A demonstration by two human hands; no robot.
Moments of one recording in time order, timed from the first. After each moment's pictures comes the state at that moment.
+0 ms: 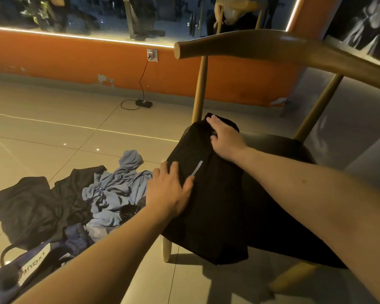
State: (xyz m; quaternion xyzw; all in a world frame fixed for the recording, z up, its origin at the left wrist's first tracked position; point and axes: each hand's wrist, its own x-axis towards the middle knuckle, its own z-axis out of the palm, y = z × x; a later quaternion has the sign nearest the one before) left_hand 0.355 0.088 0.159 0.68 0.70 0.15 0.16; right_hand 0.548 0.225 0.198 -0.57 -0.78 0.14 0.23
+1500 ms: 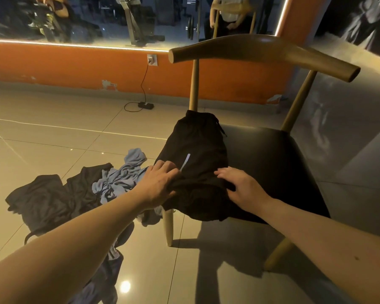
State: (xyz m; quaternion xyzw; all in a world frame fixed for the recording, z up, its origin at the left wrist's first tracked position) left_hand 0.311 0.056 0.161 0.87 0.49 0.07 0.03; right_hand 0.618 0.048 0.151 -0.45 -0.85 0.13 0.24
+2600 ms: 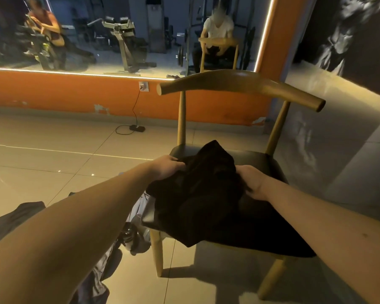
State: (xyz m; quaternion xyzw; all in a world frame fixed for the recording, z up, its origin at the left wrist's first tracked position) left_hand 0.369 0.134 0.270 0.65 0.59 0.15 0.46; right_hand 0.646 0.095 0.251 -0.59 -0.42 0.62 0.30
